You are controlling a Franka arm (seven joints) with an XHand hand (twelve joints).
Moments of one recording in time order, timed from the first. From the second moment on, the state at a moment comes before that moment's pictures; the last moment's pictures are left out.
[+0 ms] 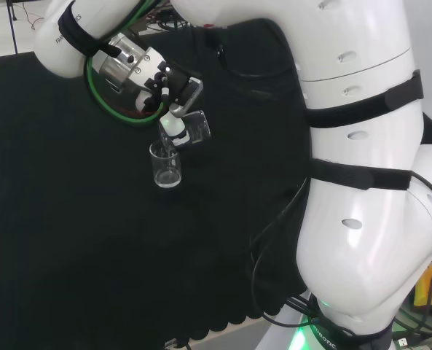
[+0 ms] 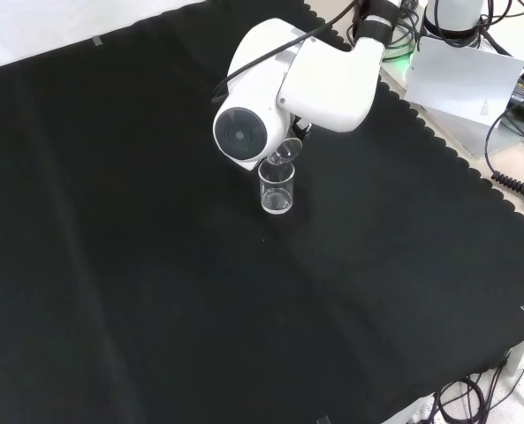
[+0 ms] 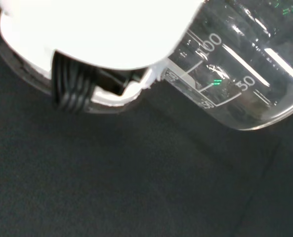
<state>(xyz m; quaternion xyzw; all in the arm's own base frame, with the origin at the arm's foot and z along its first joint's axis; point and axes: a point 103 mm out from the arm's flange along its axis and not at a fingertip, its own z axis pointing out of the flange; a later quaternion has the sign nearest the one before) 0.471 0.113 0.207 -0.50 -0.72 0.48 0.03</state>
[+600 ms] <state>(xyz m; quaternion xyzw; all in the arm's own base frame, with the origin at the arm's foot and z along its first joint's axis) 0.471 0.091 0.217 -0.52 -0.76 0.39 0.07</state>
